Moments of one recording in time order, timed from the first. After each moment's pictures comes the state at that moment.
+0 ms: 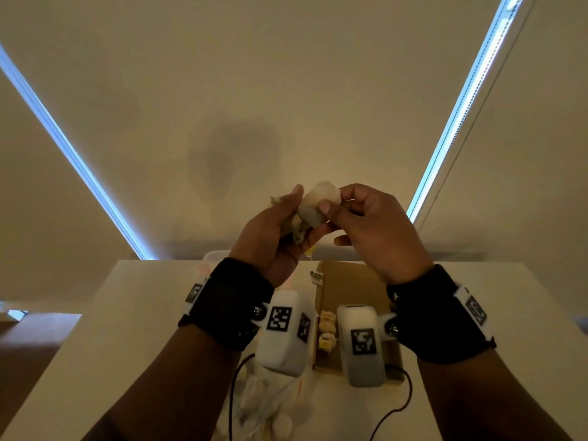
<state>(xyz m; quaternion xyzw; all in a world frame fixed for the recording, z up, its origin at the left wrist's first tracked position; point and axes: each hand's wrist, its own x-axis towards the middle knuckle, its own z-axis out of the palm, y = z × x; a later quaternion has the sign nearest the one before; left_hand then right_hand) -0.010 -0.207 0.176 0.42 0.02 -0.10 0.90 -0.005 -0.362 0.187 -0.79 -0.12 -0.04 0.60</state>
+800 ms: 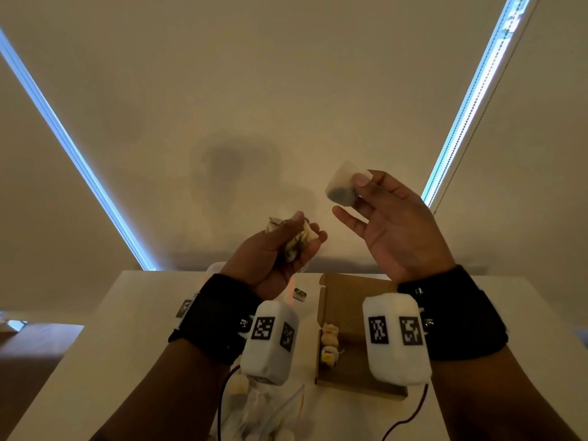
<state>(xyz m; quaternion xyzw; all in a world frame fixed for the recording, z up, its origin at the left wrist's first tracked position) -0.015 -0.190 0.173 0.37 0.07 -0.14 0.92 0.000 -0.371 0.211 -0.53 -0.10 0.02 0.84</state>
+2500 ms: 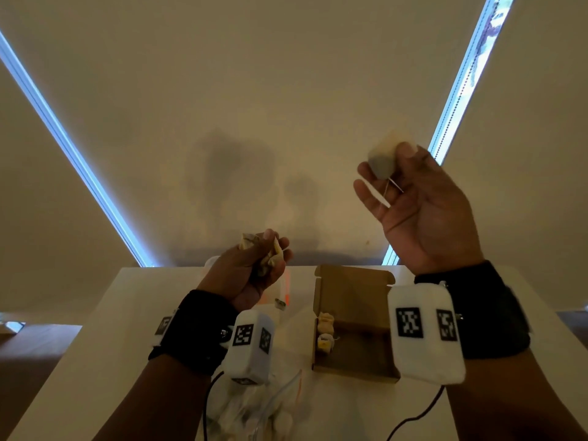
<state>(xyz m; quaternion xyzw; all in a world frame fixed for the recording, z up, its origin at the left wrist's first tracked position) -0.041 -0.166 0.140 0.41 0.11 -0.10 0.90 -0.032 -0.397 0.230 -0.42 -0.14 -0.02 0.90</state>
